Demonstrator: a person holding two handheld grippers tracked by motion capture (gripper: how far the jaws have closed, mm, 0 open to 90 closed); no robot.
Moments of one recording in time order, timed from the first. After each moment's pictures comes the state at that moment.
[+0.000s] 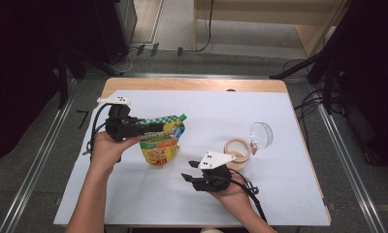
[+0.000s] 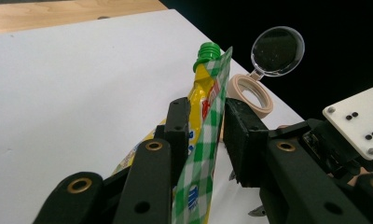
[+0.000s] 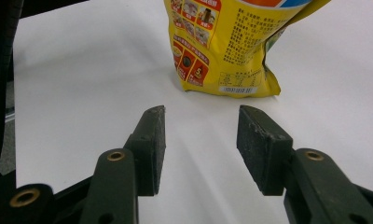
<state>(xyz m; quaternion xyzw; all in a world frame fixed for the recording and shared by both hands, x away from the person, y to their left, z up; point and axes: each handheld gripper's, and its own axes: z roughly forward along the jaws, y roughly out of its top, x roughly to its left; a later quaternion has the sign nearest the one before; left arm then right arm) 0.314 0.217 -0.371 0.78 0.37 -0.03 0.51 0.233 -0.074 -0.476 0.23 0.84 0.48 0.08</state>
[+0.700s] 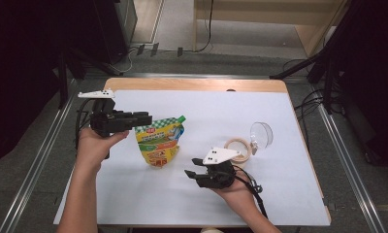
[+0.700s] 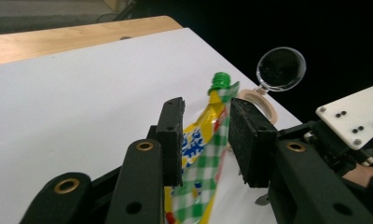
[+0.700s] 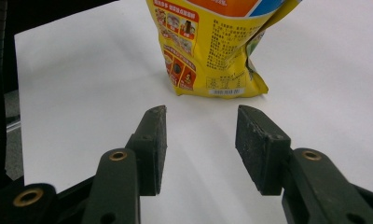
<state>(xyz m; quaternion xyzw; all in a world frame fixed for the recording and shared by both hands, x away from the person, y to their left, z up) 0.309 0.245 -0.349 0.76 0.39 0.00 0.51 0.239 -0.084 -0.467 0.25 0.84 0.48 0.07</state>
